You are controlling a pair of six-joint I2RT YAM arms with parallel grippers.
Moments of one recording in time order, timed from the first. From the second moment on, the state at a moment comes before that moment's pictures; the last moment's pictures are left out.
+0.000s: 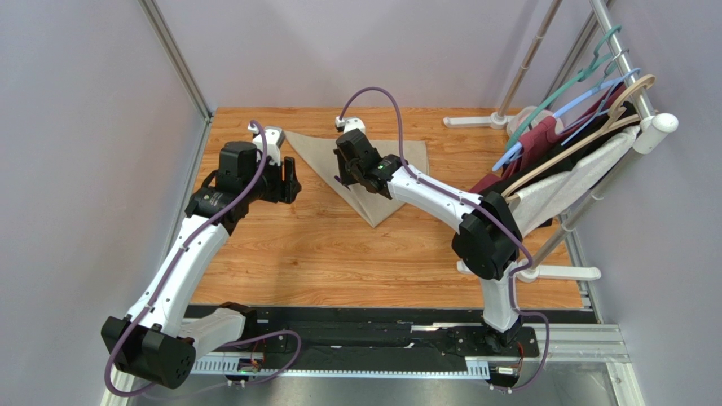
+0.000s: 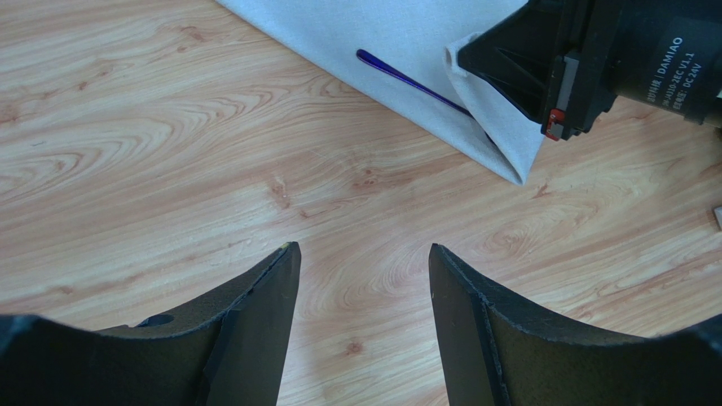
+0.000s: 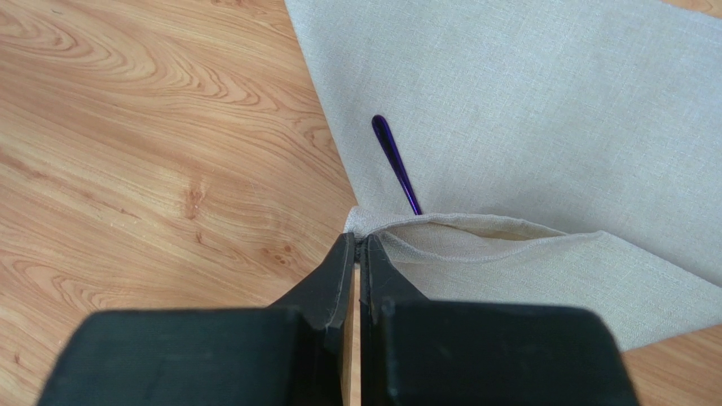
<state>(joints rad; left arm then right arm) -0.27 1.09 1.10 -0.61 0.13 -0.09 0.80 1.98 1.68 -0.34 0.25 0.37</state>
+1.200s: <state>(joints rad) -0.27 1.09 1.10 -0.61 0.16 -0.09 0.80 2.23 1.84 -0.34 0.28 0.32</state>
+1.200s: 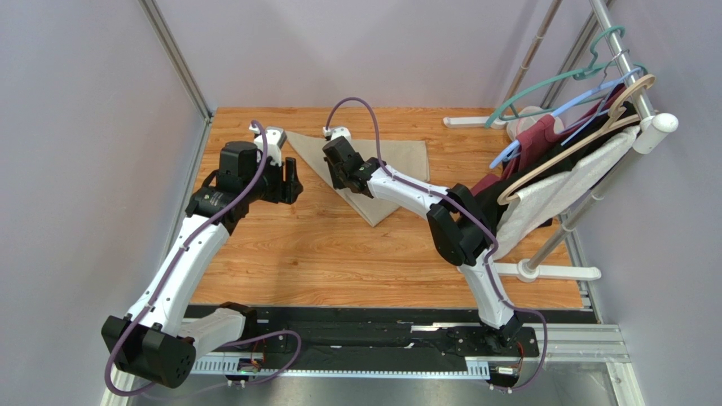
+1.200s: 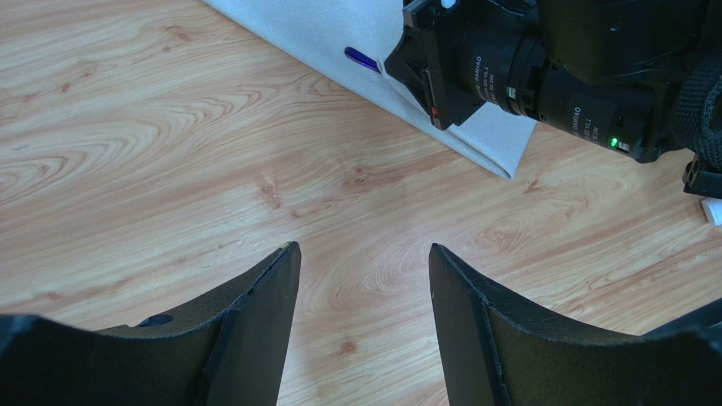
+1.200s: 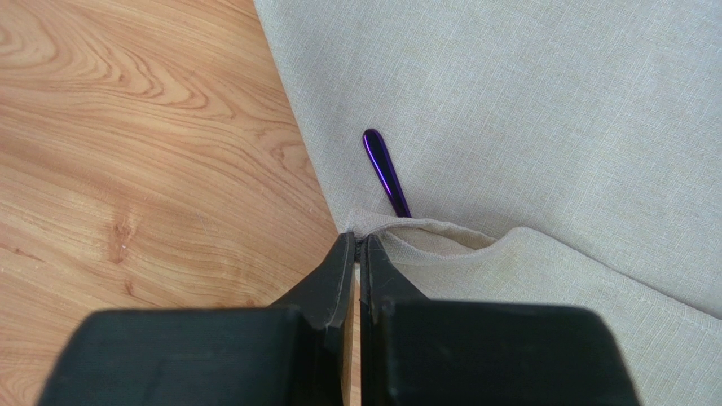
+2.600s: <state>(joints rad) -0.22 1.20 1.09 -0.57 0.16 -0.12 0.81 1.86 1.39 -0.27 0.24 0.29</state>
